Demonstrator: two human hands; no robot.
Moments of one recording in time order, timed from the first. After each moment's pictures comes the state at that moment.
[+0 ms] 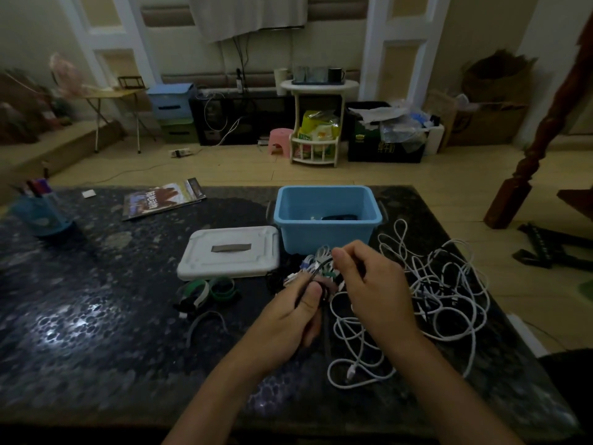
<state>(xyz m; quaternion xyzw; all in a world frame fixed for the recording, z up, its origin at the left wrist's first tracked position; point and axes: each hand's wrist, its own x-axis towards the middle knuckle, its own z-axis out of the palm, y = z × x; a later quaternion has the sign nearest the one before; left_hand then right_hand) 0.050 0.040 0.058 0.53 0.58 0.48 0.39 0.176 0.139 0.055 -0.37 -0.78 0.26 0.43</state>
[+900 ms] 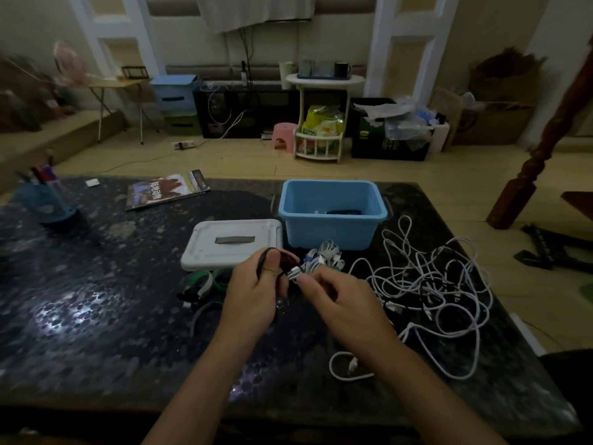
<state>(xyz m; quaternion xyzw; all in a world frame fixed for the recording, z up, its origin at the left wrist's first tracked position) 0.023 0.040 0.058 0.42 0.67 0.58 0.19 0.159 0.112 0.039 -0.35 -0.82 0.35 0.29</state>
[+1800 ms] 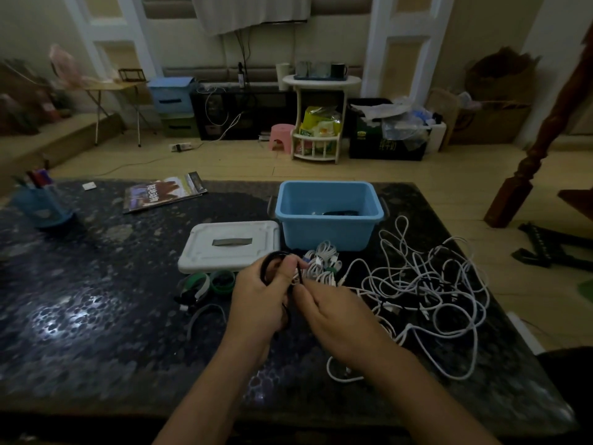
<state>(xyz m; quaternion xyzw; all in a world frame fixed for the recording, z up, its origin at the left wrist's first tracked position) 0.043 0.044 0.059 0.34 0.59 0.66 0.31 0.156 0.104 0.047 -0.33 -0.89 0.27 0.19</state>
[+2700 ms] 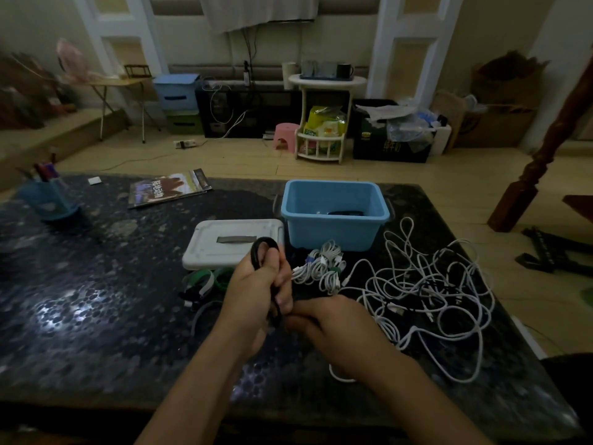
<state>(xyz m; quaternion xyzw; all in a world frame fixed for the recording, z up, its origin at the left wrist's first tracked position) 0.026 0.041 0.067 0.27 0.49 0.70 0.44 0.157 0.102 0.034 -0.24 -0.93 0.22 0.15</state>
